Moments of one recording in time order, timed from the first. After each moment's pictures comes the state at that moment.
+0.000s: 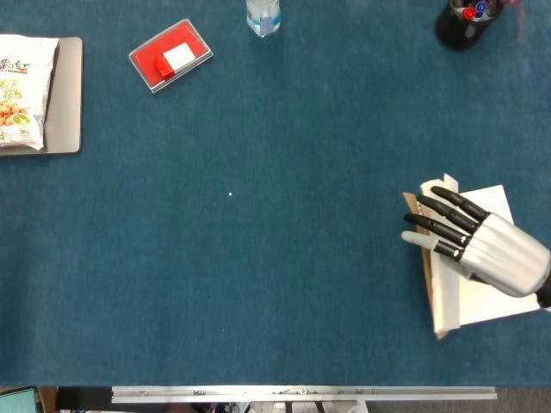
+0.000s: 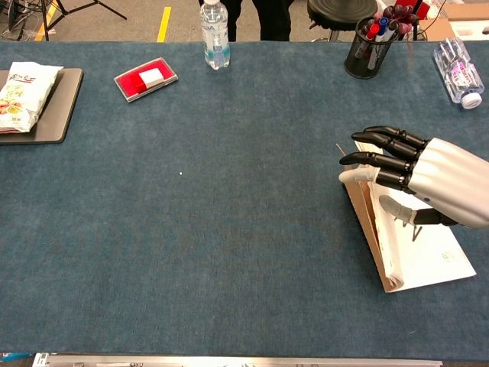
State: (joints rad) left arm -0.05 -1.09 -0.03 -1.72 1.39 1.45 0.12; right arm 0.41 -1.56 -0.21 -0.91 -2.05 1.68 0.14
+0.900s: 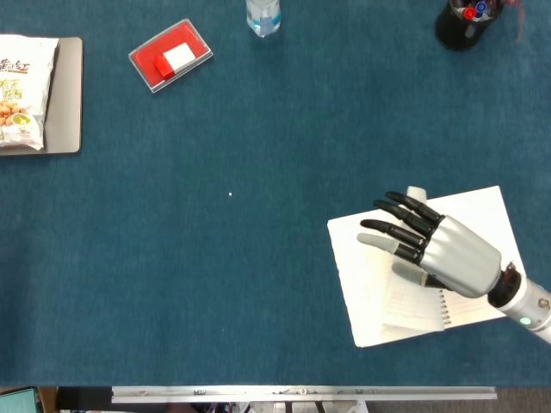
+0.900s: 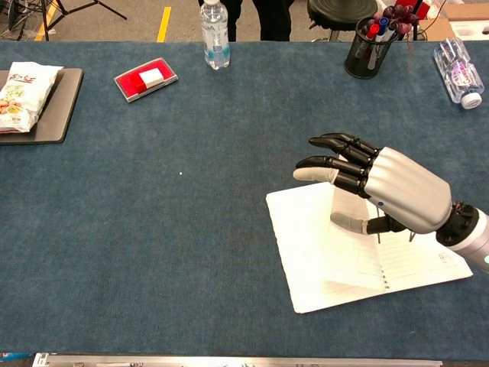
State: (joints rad) left arm -0.05 -1.08 -0.03 -1.73 1.39 1.44 0.12; right arm 0.43 -1.79 -0.20 -0.74 -2.02 1.74 0.30
